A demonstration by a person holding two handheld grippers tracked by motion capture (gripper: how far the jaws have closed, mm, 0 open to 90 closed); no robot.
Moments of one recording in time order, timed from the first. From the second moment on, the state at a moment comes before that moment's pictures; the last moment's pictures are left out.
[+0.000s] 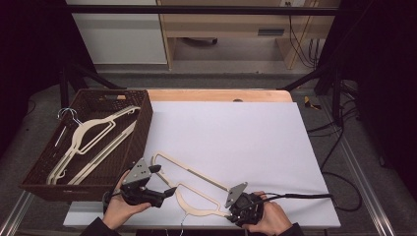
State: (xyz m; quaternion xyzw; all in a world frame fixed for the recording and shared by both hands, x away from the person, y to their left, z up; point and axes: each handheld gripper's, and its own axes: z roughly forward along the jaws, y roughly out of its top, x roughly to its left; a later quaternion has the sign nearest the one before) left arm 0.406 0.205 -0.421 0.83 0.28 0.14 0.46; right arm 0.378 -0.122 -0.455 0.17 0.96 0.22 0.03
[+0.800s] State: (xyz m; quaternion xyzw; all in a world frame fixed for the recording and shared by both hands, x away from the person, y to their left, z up) left arm 0.396 0.178 -0.422 0.85 0.23 0.11 0.46; right arm 0.384 -0.125 -0.446 0.17 0.96 0.23 0.00
